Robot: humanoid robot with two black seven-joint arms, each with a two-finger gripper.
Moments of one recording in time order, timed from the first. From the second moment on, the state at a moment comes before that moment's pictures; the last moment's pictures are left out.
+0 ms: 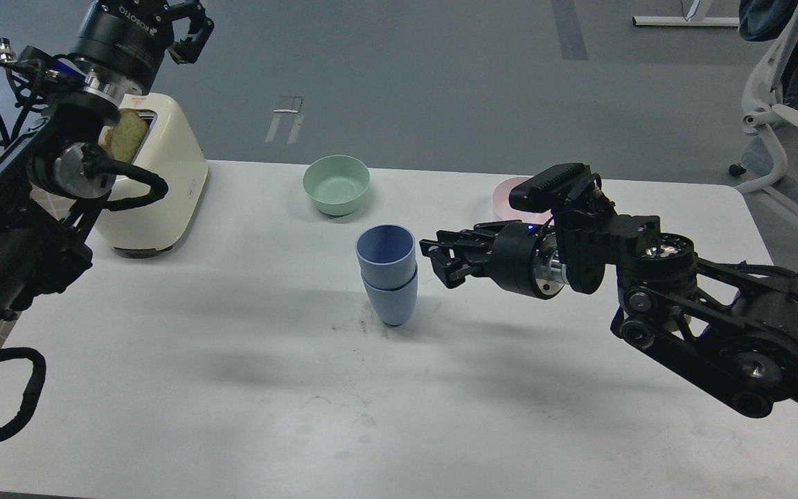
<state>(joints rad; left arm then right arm) -0.85 0.42 -1.01 -0.78 0.33 -0.42 -0.44 0.80 -0.35 0.58 1.51 -1.82 0.49 -0.12</state>
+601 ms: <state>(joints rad) -0.84 0.43 -1.01 -0.79 0.34 -0.46 -0.45 0.76 -0.13 1.22 1.41 -1.81 0.49 -0.12</state>
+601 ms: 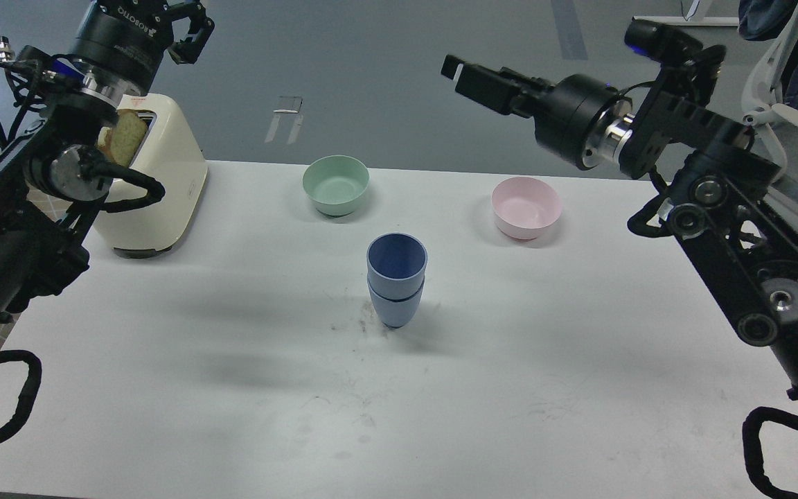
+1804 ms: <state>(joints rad) -0.78 0.36 -1.13 -0.76 0.18 -0.48 -0.32 0.72 -0.18 1.71 0.86 -0.51 0.49 -0.10</state>
